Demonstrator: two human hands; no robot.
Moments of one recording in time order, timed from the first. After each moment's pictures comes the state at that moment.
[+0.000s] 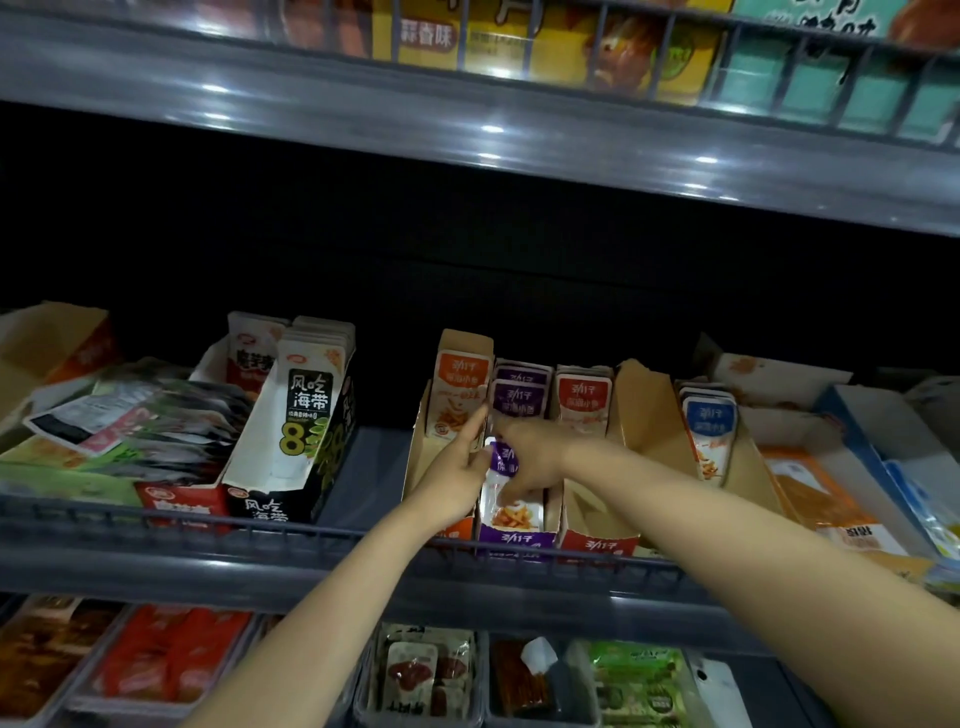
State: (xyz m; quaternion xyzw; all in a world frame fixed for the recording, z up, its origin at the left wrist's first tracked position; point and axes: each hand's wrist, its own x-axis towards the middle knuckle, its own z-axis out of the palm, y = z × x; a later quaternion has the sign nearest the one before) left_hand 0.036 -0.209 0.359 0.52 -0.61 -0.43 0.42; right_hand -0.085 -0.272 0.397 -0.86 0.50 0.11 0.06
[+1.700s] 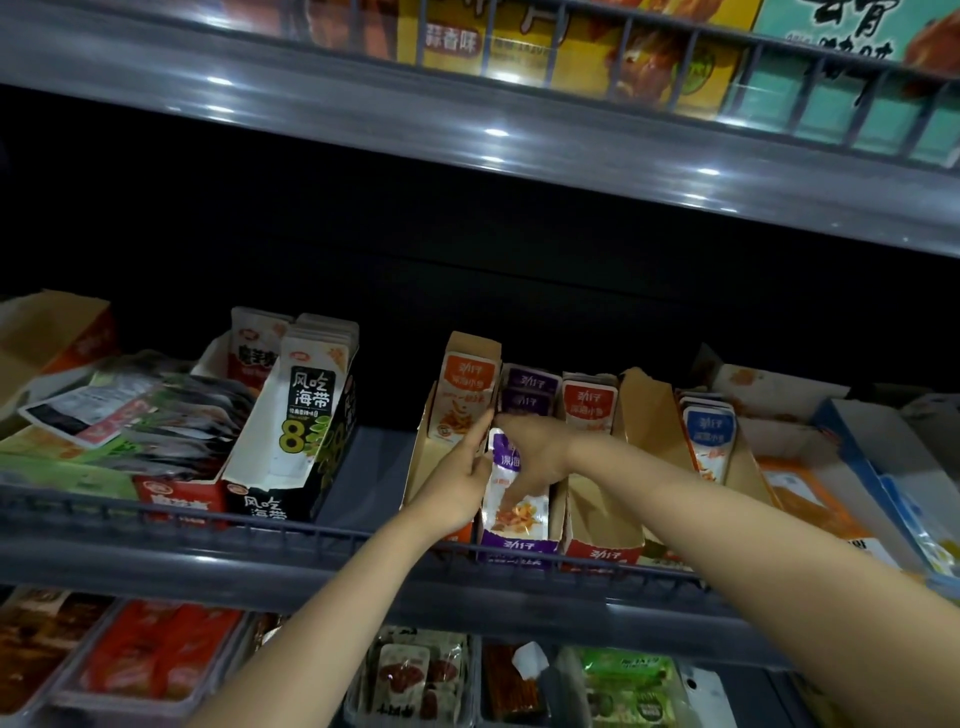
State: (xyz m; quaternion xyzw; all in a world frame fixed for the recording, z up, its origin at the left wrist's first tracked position) left_hand 0.037 -0.217 0.347 0.50 -0.62 -0.42 0.42; right_hand -0.087 -0.275 0.405 -0.85 0.50 0.10 0.09
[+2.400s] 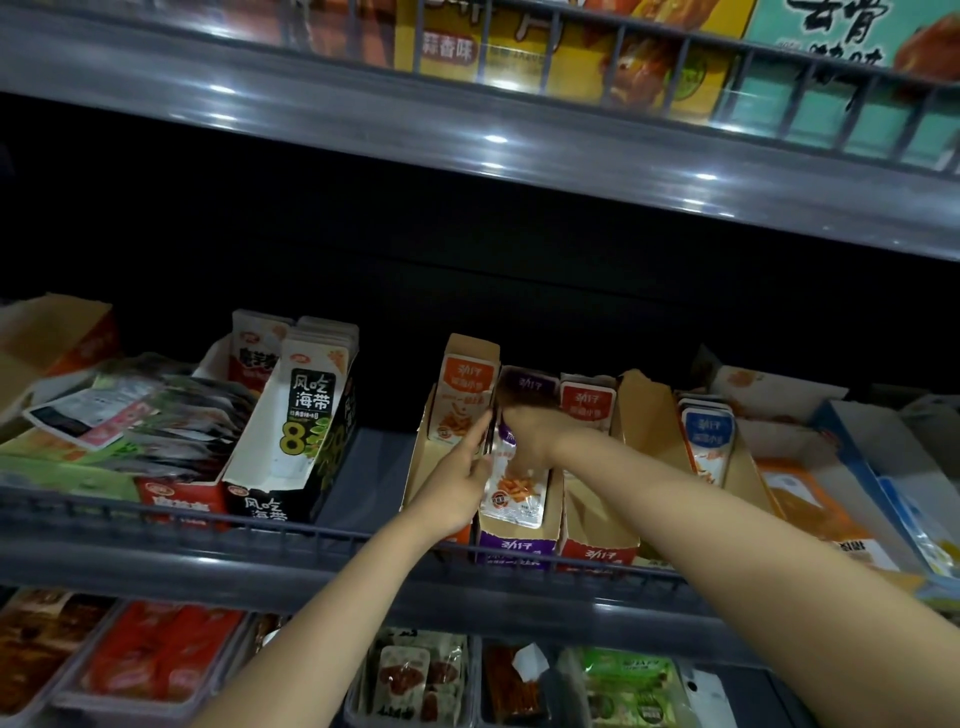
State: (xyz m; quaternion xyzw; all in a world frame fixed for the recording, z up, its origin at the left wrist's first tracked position) left_hand 0.036 -0.210 0.351 0.50 -0.63 -0.42 0.42; right_hand -0.079 -0.278 0.408 -0.84 0.54 0.07 0.03
